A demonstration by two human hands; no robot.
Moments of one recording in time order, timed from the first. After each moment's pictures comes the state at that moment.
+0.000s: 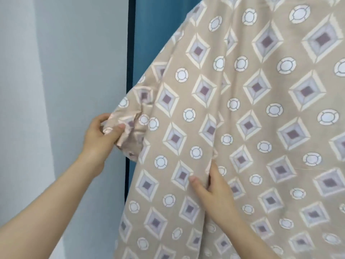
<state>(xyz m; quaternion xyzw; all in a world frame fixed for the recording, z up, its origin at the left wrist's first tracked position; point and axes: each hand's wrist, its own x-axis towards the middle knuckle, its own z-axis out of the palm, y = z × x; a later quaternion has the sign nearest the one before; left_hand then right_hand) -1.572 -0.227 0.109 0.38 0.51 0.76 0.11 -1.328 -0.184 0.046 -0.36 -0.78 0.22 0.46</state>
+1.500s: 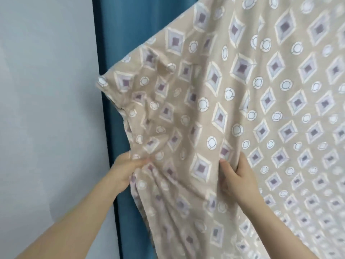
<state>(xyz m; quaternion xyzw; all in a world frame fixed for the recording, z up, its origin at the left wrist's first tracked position) -1.752 -0.168 0.031 0.47 0.46 0.53 0.54 -1.505 -0.236 0.029 -0.57 -0.54 0.19 0.58</state>
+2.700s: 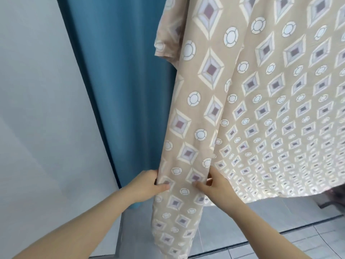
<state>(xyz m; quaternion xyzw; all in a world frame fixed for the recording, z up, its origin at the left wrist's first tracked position) -1.685 -0.258 -0.143 0.74 0.51 0.12 0.42 -1.480 -0.318 -0.126 -0.65 -0.56 0.38 0.34</state>
